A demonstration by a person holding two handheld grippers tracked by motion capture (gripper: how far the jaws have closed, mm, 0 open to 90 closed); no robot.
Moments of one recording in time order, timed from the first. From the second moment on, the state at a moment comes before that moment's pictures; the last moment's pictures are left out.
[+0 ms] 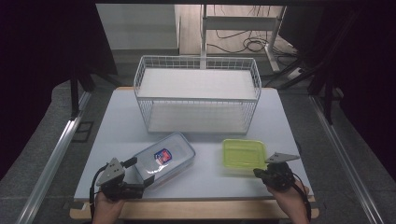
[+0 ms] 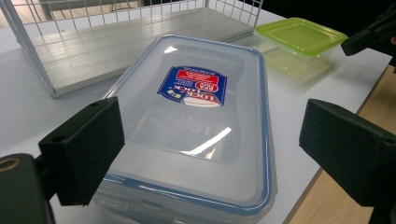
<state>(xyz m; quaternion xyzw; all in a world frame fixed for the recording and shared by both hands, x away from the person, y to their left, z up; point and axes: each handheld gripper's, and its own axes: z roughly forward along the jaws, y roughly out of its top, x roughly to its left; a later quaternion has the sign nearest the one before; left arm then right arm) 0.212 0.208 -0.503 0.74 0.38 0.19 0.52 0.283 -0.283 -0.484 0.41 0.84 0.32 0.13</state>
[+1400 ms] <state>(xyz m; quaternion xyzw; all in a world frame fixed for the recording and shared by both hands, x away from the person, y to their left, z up) 0.215 0.208 -0.504 0.75 0.40 0.19 0.50 0.355 -0.158 -0.485 0.33 0.88 0.33 0.11</state>
